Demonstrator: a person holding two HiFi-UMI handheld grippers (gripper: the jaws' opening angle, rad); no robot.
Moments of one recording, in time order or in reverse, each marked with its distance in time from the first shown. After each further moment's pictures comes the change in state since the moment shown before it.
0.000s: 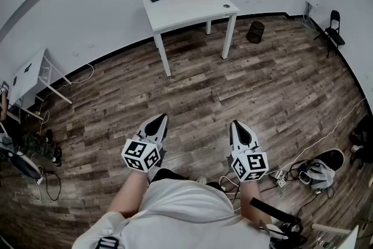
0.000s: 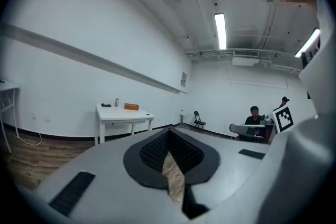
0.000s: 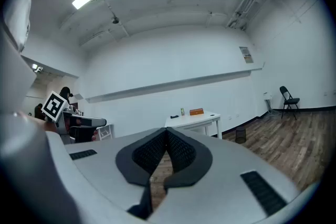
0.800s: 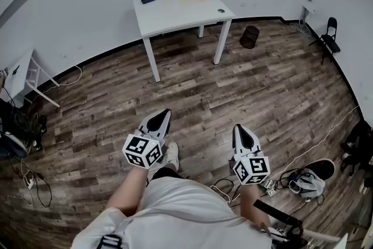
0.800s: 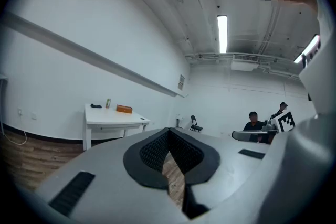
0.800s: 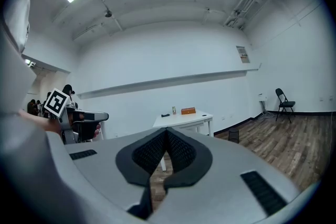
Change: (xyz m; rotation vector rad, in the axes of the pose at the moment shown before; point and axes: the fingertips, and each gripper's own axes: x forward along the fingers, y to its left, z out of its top) left arm 0.122 0.020 0.024 -0.029 -0.028 -0.072; right arm 0.064 -0.078 0.007 -0.012 0.040 -0.073
